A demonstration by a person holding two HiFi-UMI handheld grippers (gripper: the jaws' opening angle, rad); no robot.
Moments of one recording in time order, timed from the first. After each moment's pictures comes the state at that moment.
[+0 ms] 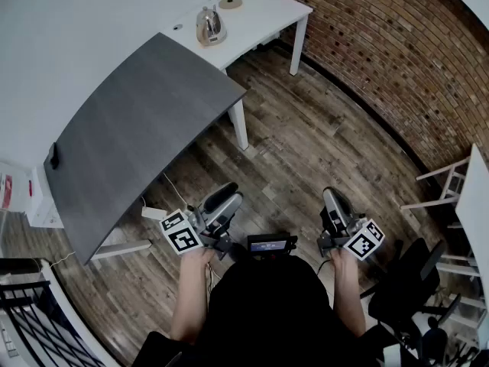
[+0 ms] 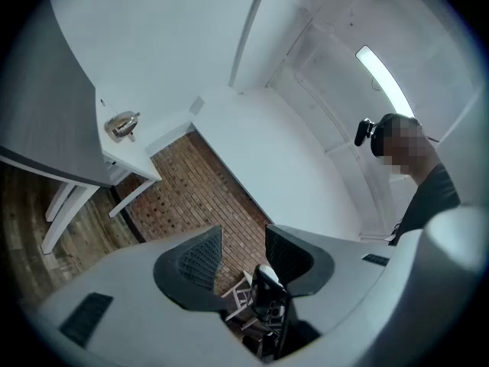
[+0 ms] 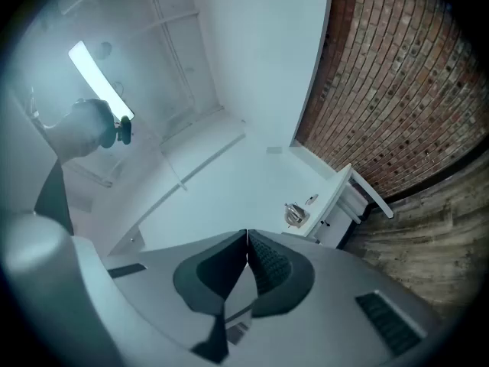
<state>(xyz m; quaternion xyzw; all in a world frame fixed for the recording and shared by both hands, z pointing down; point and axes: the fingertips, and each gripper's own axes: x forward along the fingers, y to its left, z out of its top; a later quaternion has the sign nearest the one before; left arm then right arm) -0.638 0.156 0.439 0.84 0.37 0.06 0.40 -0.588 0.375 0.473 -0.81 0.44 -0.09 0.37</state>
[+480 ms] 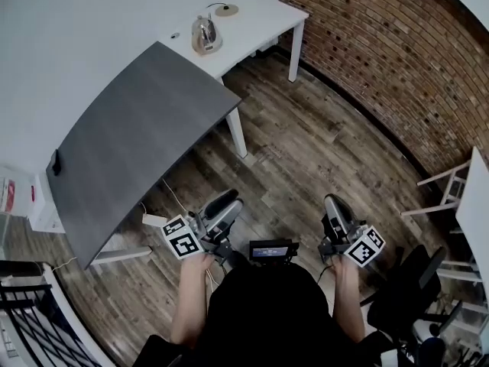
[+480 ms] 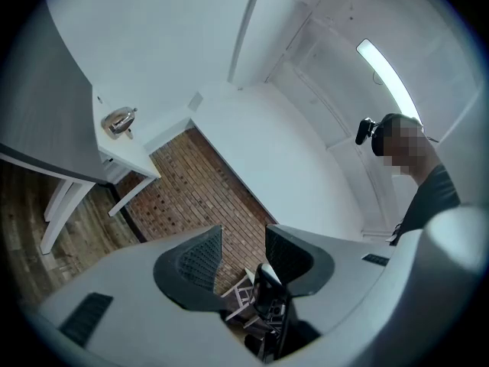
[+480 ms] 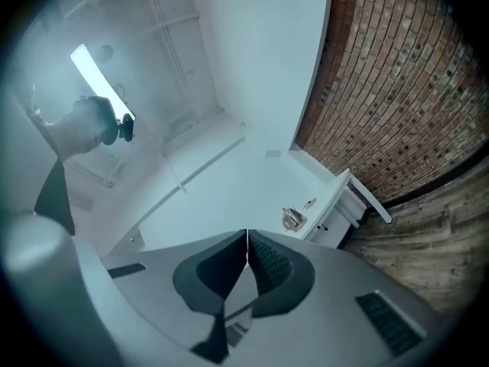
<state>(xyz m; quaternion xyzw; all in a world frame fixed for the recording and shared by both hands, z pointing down) -0.628 0.180 0.446 0.84 0.37 0.07 0.39 -0.580 0.404 0.480 -0.81 0.45 -0.08 0.37</state>
